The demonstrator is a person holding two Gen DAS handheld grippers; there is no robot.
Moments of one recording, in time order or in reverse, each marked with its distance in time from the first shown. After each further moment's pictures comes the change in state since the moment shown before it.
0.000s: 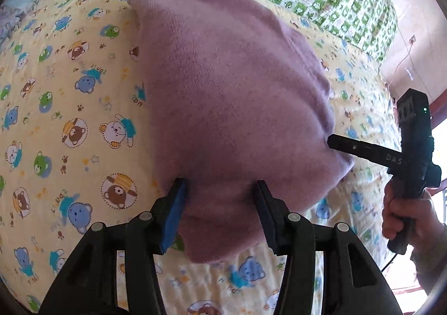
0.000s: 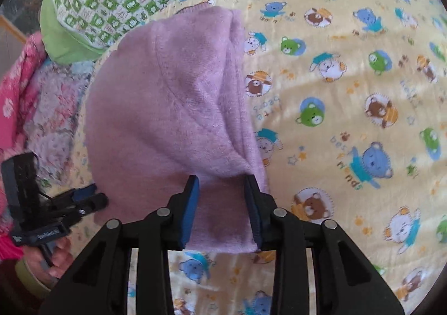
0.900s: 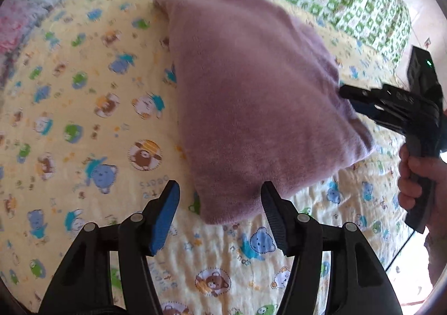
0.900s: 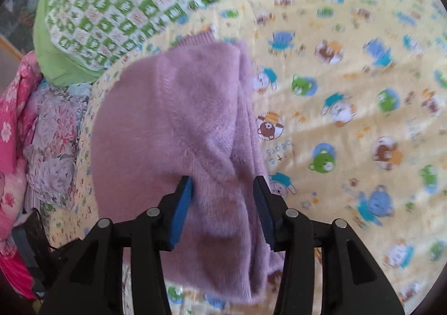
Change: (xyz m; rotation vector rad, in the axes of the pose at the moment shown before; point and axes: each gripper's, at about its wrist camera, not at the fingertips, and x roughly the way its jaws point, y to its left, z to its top) left arm -0.029 0.002 -0.023 -0.054 -0.022 0.103; right arm -0.032 0.028 0.021 0.048 -0.096 0.090
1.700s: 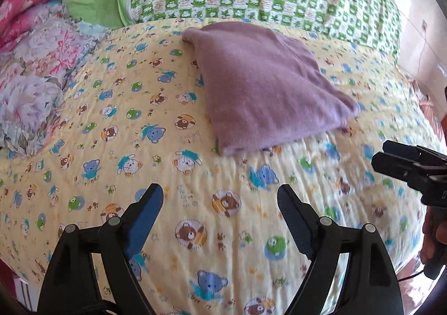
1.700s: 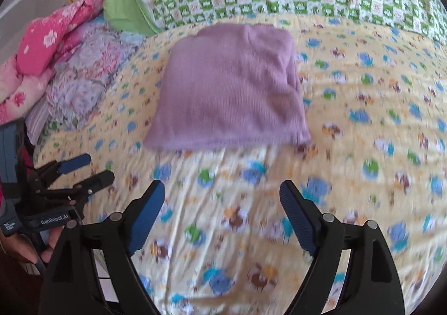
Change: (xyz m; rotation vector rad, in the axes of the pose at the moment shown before) left arm -0.076 -0.024 -0.101 0.097 -0.207 0.187; right arm -0.064 0.052 -0.152 -0.283 -0.062 -0.061
